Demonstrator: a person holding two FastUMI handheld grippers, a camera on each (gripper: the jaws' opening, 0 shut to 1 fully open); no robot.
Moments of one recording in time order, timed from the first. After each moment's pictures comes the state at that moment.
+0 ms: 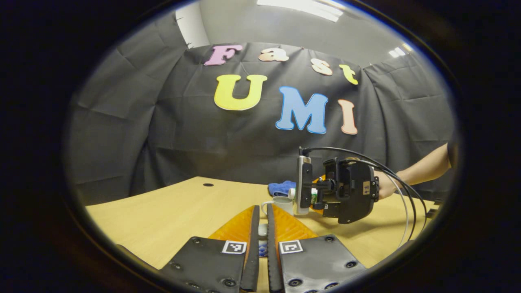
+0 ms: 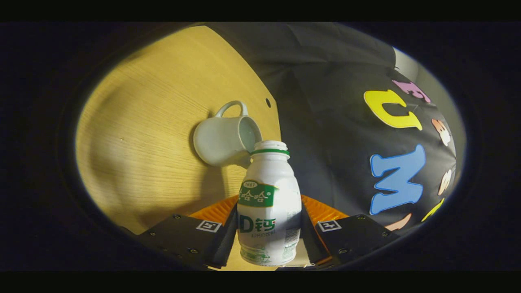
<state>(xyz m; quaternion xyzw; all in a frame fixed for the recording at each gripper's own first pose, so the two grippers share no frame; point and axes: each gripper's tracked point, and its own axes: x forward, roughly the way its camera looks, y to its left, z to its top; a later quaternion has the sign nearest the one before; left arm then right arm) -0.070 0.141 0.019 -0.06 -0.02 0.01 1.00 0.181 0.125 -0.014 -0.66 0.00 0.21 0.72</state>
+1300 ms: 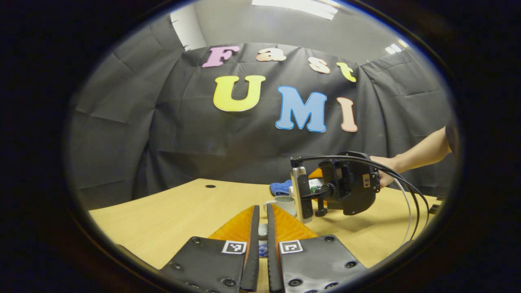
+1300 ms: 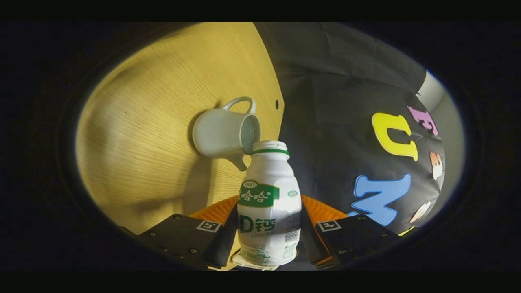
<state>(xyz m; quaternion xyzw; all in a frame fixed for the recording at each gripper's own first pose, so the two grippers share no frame) -0.075 0.143 0.020 -0.04 -0.02 0.01 1.00 0.182 0.135 0.003 -0.75 -0.04 0.19 0.63</state>
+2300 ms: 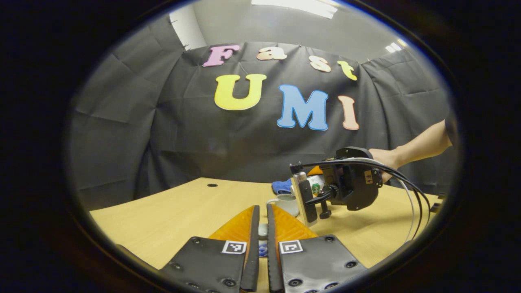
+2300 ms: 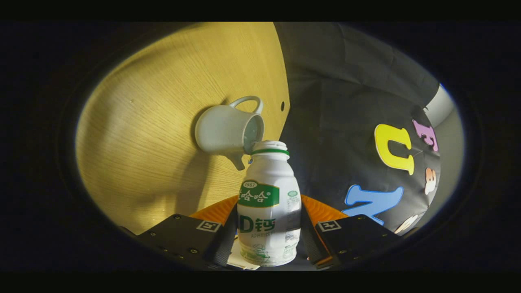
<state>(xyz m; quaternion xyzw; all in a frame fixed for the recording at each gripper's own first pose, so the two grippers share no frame) -0.075 0.145 0.018 -0.04 -0.02 0.02 1.00 0.187 0.141 0.012 -0.78 -0.06 0.19 0.59</state>
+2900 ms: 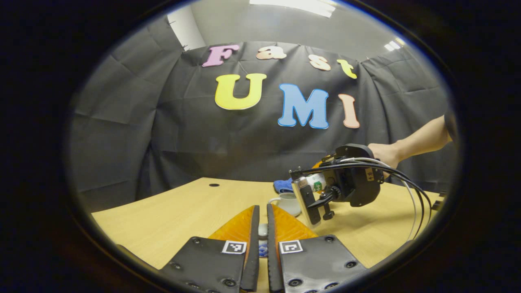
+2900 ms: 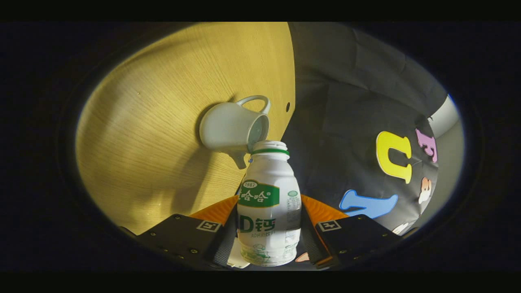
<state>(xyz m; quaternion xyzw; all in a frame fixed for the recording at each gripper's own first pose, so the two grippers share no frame) -0.078 0.148 0.017 -0.03 -0.01 0.02 1.00 0.186 0.145 0.017 -0.81 -0.07 0.18 0.55</state>
